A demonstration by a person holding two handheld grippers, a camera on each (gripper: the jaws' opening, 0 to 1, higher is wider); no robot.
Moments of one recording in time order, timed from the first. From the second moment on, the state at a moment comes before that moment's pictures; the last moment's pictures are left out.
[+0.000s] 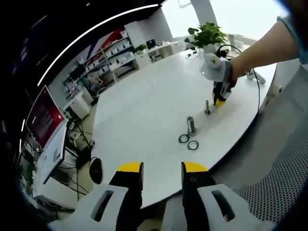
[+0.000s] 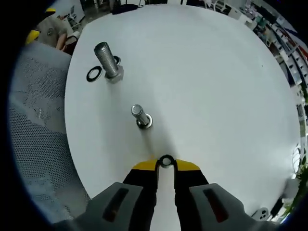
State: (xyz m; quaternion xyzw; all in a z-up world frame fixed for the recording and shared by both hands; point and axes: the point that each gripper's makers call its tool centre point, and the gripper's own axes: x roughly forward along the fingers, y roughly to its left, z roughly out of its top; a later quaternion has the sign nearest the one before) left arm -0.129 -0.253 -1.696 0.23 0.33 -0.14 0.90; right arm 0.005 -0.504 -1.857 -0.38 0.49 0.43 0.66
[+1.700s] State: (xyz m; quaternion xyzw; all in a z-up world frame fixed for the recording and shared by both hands) left arm -0.128 -0.258 -1.694 0.23 0.32 -0.16 0.91; right arm -0.010 -0.472 -1.784 -0.38 0.46 0.51 0.62
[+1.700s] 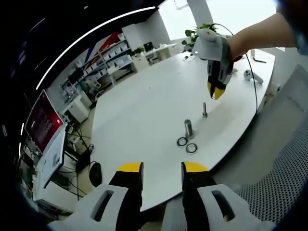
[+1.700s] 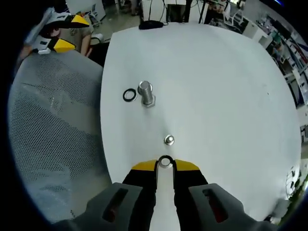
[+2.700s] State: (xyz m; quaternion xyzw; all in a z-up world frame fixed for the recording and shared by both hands) left arm -0.127 -0.258 -1.693 0.23 0.32 -0.15 0.91; right arm -0.017 -0.444 -1.780 -0.38 0.42 0.54 0.62
